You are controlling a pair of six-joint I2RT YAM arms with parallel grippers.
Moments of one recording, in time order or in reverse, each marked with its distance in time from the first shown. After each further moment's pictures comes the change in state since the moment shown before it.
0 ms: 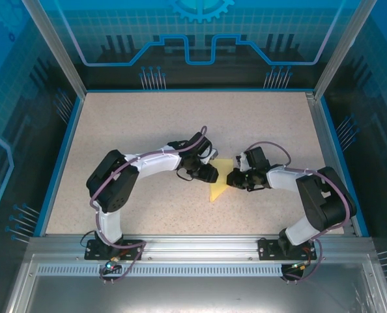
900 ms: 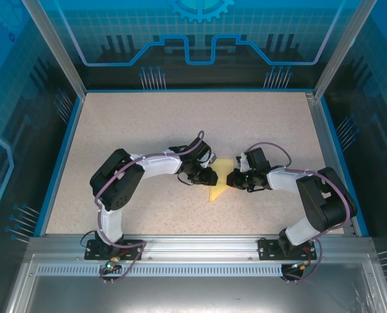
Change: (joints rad) left arm 0.000 0.045 -0.059 0.106 0.067 -0.124; right arm 0.001 -0.005 -0.018 0.031 -0.004 0.000
